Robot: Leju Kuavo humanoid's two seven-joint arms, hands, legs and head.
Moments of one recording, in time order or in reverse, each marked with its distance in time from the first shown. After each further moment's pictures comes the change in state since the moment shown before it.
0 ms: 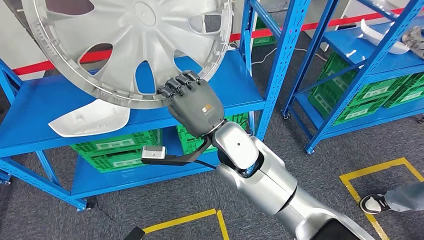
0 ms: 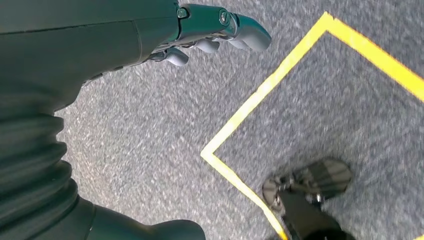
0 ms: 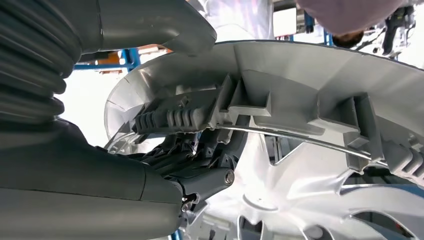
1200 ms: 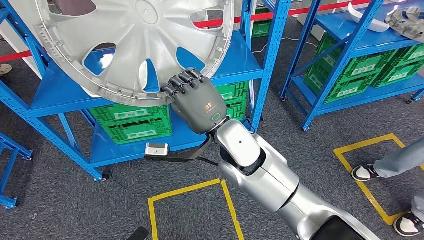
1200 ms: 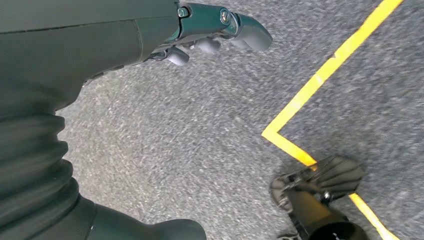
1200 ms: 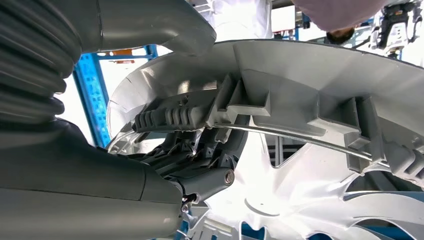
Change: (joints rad) left arm -0.020 -0.005 0.000 0.000 -0.035 -0.002 0.033; right arm -0.020 -0.017 0.001 0.011 0.021 -0.006 0.020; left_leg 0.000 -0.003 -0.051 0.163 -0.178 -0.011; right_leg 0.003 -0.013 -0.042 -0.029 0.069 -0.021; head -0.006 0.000
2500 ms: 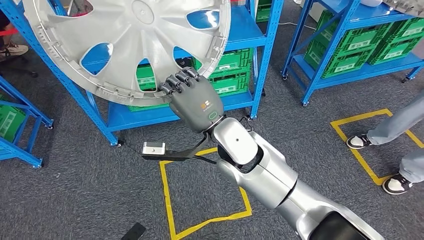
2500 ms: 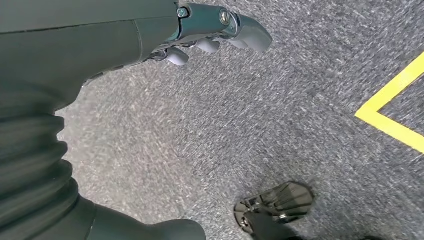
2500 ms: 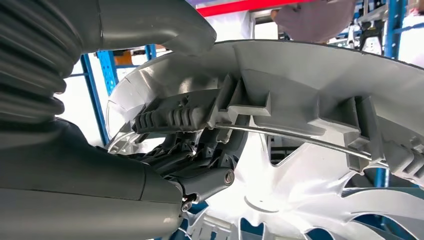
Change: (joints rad) left arm -0.015 0.012 0.016 -0.006 -0.016 0.011 -0.002; right arm -0.027 0.004 0.034 0.023 -0.015 -0.003 0.010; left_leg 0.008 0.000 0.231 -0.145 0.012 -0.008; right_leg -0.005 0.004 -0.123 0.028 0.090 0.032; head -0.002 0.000
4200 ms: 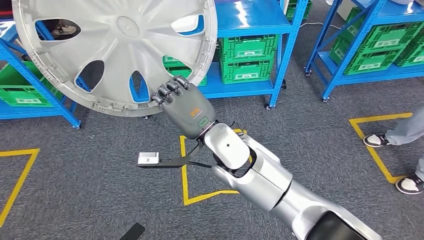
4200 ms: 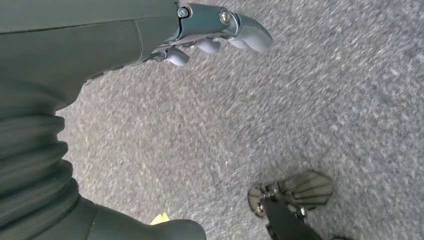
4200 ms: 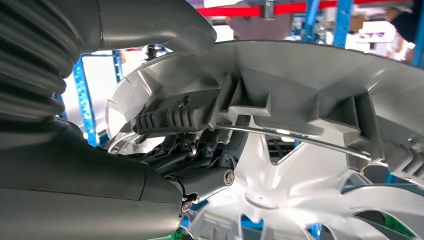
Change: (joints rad) left arm 0.002 0.004 0.018 0.001 -0.014 -0.012 -0.042; right arm -0.010 0.014 0.051 0.033 0.073 0.025 0.005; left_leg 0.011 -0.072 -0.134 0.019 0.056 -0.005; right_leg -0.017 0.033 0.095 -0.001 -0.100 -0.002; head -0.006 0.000
